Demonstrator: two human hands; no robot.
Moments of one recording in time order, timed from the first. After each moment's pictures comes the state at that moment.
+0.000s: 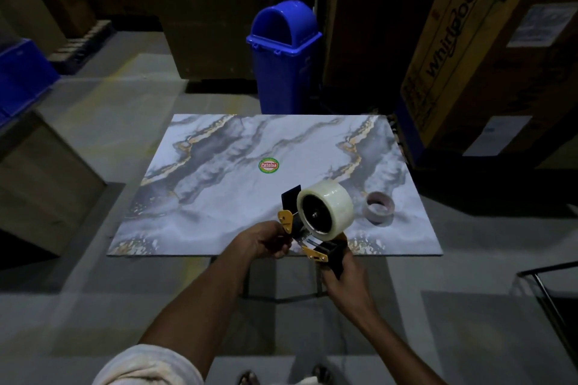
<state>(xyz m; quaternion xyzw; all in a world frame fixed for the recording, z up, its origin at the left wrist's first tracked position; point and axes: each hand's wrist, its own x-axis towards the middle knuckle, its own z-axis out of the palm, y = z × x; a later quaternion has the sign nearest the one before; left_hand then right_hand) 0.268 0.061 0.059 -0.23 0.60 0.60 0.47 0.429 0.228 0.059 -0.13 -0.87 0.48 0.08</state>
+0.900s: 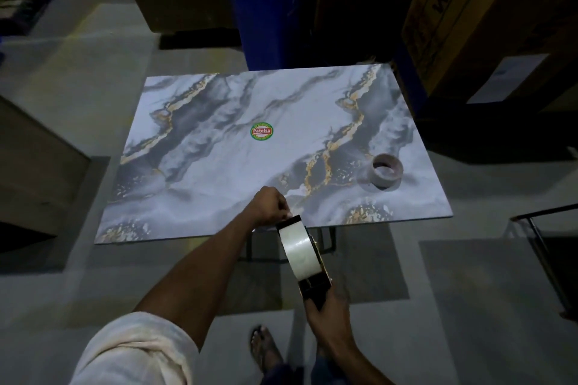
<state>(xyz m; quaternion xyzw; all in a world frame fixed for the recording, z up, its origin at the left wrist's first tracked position) 0.228 0.051 0.017 0.20 0.90 0.26 0.27 0.487 0.157 -0.031 -0.33 -0.82 0.45 -0.12</state>
